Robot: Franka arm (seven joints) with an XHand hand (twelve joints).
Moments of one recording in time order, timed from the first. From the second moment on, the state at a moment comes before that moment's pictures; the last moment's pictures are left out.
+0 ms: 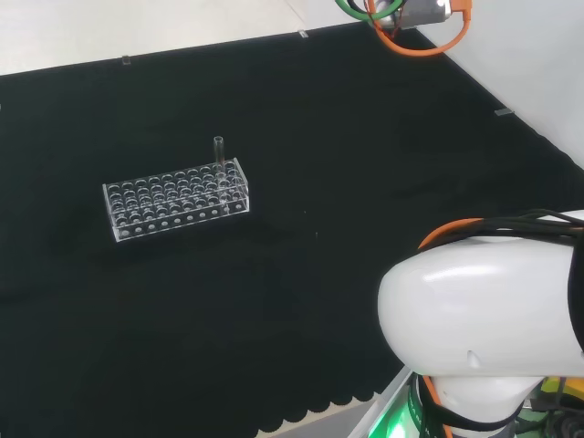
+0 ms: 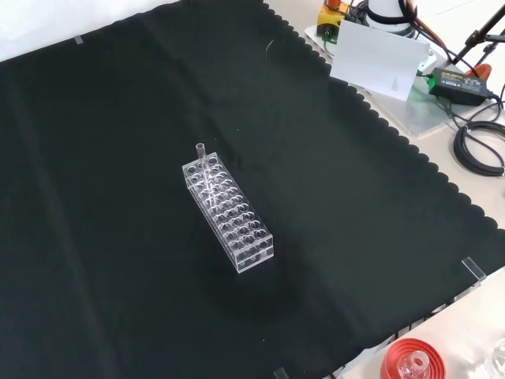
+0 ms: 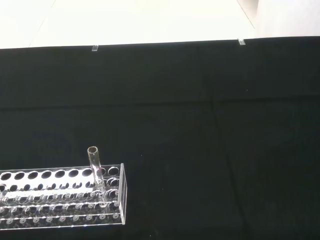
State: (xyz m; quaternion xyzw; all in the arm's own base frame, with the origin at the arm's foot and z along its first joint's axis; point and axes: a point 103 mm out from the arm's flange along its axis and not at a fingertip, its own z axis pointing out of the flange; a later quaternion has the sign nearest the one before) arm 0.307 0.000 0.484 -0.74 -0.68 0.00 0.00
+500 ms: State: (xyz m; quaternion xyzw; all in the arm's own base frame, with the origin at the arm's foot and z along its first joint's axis) arm 0.313 -0.002 0.490 -0.73 -0.69 0.00 0.00
